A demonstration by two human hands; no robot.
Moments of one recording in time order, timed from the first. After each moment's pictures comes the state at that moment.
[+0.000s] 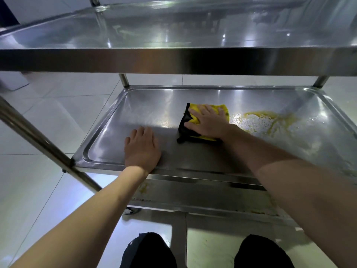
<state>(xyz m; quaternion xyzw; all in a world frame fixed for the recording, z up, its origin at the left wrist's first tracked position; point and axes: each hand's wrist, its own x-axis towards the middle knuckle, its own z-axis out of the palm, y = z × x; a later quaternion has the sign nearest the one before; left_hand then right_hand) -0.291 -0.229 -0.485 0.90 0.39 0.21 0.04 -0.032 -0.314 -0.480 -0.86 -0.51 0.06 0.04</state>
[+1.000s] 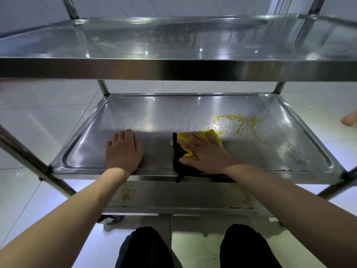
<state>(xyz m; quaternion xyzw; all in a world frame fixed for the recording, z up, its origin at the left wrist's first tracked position) -0.290 -0.235 -0.482 0.89 0.38 0.24 0.02 -0.095 -0.449 -0.471 -0.82 -0.57 0.07 0.01</state>
